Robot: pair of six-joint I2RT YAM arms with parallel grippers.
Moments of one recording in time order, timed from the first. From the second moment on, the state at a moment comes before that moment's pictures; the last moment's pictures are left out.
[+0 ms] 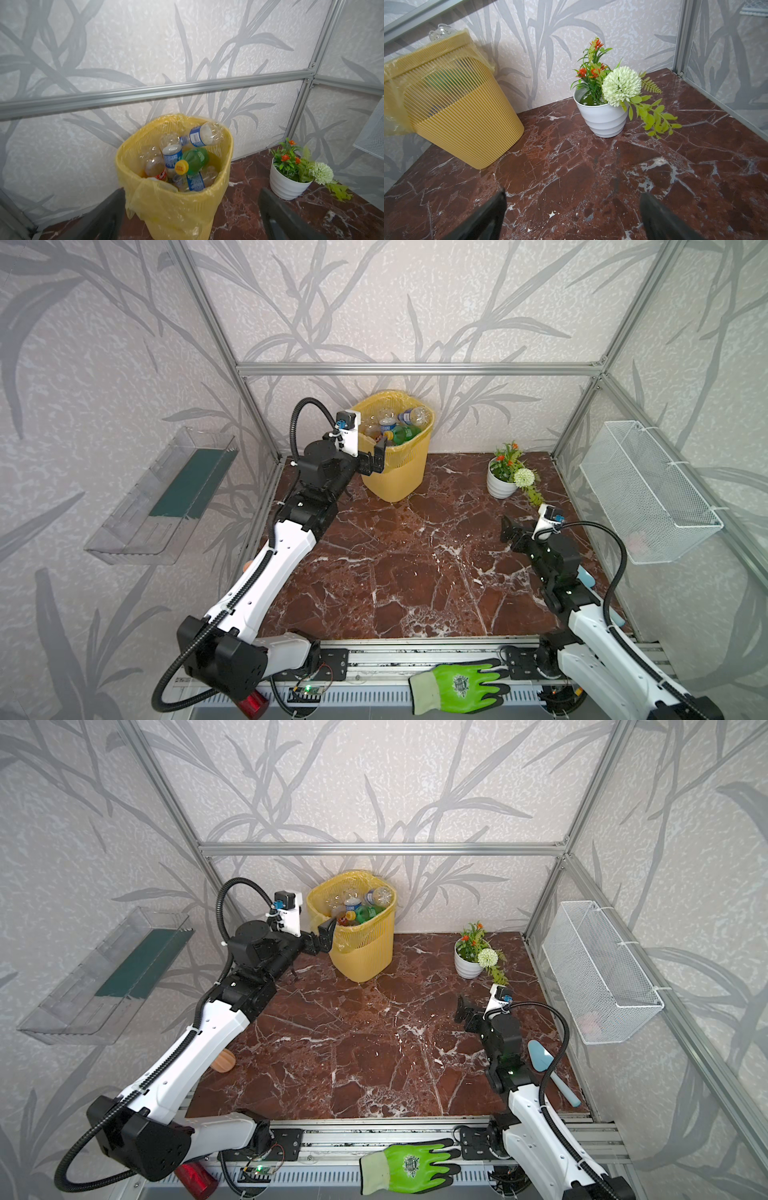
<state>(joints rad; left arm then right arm) -0.35 1.27 1.24 0.00 -0.03 0.01 0.18 0.78 0.33 0.23 0.09 0.35</state>
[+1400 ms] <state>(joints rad) -0.02 1.34 0.39 0.52 -0.40 -0.10 0.18 1.60 0.31 0.97 0.14 -0.12</state>
